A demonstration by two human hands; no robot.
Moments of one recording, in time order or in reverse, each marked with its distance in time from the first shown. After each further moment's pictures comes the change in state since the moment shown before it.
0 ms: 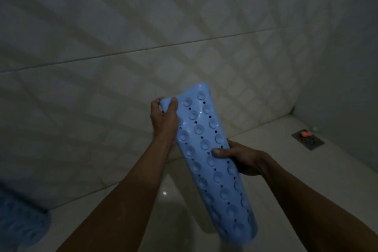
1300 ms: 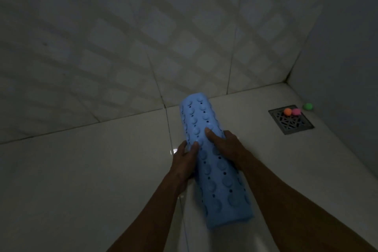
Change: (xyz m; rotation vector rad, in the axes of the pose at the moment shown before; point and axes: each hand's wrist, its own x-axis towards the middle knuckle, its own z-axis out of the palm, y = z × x) left_hand -0.186 -0.337 0.280 0.156 -0.093 -0.625; right_hand -0.008 0.206 -0.348 -0.143 0.267 0.007
